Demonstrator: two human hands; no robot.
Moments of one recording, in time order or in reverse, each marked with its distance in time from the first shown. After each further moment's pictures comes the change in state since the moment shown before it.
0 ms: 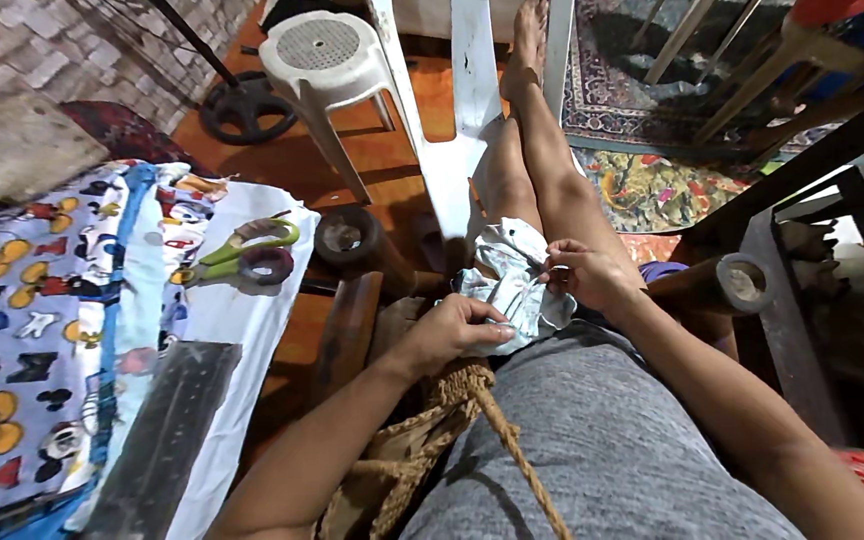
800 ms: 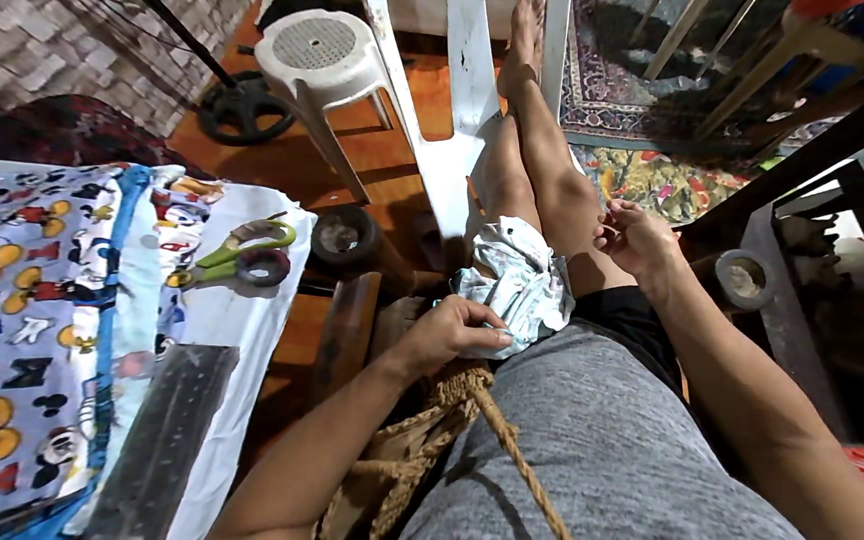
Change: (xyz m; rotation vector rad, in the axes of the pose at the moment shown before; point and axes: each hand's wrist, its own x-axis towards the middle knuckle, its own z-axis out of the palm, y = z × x) left_hand 0.000 -0.001 -0.002 -0.001 -0.040 0.004; right_hand 0.017 -0.037 -0.048 0.276 0.302 -0.151
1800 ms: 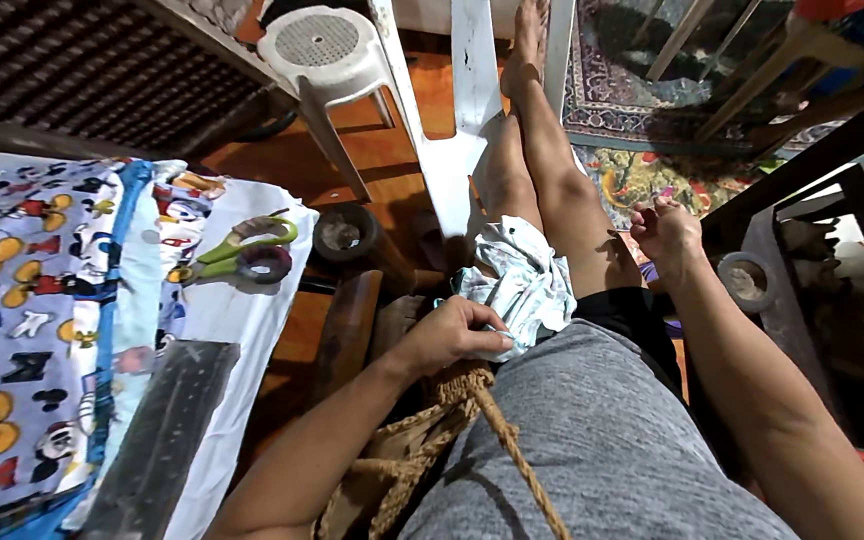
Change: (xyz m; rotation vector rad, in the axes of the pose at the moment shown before) left_hand 0.001 -0.004 -0.002 0.043 -0.038 0.036; right_hand 0.044 -0.007 -0.034 0.107 0.292 -0.121
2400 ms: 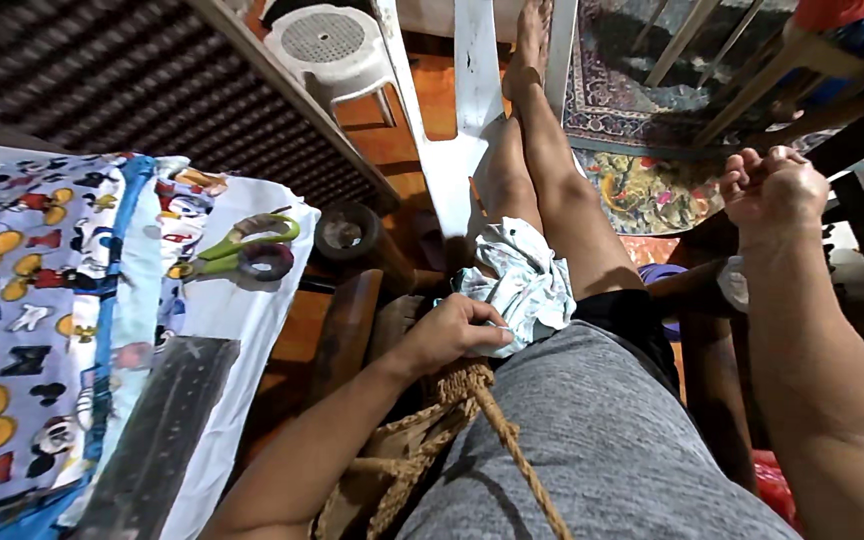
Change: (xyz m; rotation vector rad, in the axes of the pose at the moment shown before) left_hand 0.000 0.005 0.002 0.052 0.060 -0.047; right_hand -0.013 -0.093 -0.023 0.115 0.063 -0.272
